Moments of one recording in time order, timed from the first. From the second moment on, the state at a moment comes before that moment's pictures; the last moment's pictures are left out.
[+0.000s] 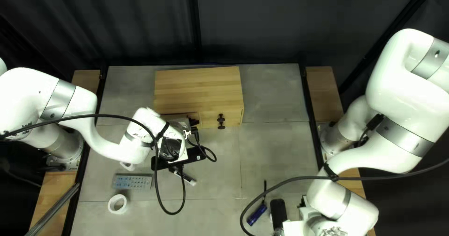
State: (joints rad) left arm -0.49 0.22 0.30 1.07 0.57 1.21 0.87; right arm 0.50 -0.04 0.46 0.80 -0.01 1.03 0.90
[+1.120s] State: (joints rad) left arm -0.48 0.21 0.31 1.07 0.59 1.22 0.87; right arm 0.50 -0.04 0.46 0.80 -0.01 1.03 0.90
